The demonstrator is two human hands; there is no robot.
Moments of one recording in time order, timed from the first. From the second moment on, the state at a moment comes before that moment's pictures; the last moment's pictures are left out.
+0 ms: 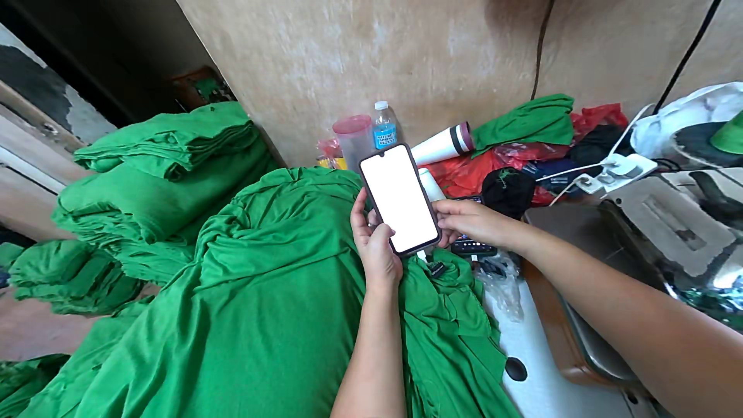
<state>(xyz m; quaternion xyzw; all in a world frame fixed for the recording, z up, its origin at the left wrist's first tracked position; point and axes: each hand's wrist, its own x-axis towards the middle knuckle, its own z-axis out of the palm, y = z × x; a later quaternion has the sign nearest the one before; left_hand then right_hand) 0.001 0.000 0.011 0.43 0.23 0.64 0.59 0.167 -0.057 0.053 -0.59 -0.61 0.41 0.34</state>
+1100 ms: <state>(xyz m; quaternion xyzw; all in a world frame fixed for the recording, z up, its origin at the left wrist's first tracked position) 0.001 -0.001 0.012 0.45 0.23 0.64 0.58 0.168 -0.058 0.055 -0.60 -0.61 0.40 0.33</state>
